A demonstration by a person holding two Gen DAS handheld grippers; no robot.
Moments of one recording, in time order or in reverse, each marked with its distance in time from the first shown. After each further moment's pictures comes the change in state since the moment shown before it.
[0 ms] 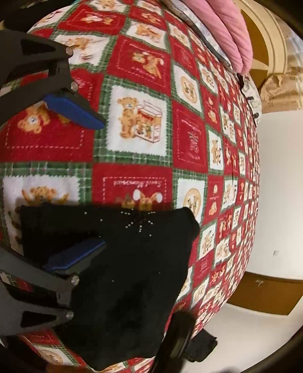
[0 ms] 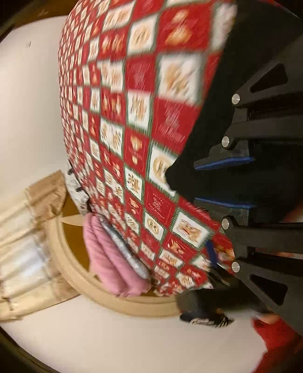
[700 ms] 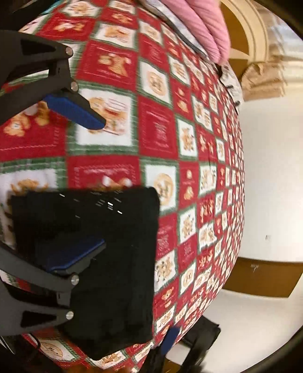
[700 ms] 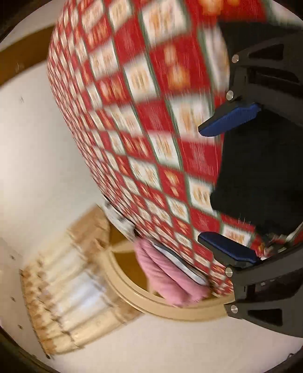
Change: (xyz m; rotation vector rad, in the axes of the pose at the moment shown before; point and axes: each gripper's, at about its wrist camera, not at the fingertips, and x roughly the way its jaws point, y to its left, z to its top) left arm -0.015 -0.015 0.030 0.111 -0.082 -0.050; right arm -0.096 -0.073 -0.013 0.325 -0.274 -0.109
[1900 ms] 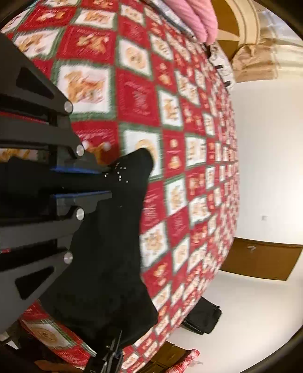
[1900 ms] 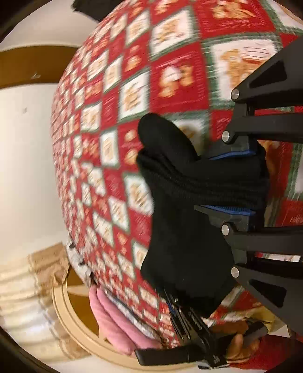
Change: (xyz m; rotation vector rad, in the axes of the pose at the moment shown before) left arm -0.008 -0.022 0.020 0.038 -0.055 -0.094; right arm -0.040 0.001 -0.045 -0.233 0.178 -0.343
